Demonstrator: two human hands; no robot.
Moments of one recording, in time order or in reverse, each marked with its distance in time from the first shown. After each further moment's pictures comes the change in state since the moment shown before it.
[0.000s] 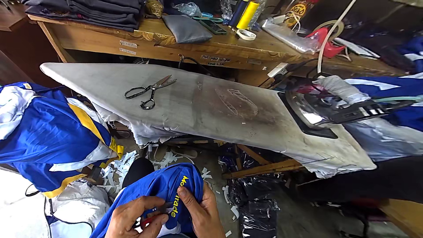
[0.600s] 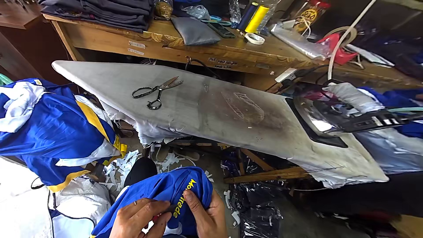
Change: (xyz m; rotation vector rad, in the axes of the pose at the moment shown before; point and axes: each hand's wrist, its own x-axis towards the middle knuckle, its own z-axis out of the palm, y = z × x) left_hand -0.001 0.002 0.003 0.231 0.062 0.144; right_hand -0.004 -0.007 0.004 -0.072 0.057 -0.053
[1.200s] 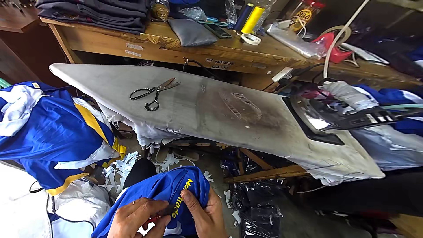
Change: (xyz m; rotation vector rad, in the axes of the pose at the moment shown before) left_hand 0.003 0.000 -0.004 -0.026 -0.040 -0.015; right_hand 0.003 0.001 -0.002 0.006 -0.033 -0.014
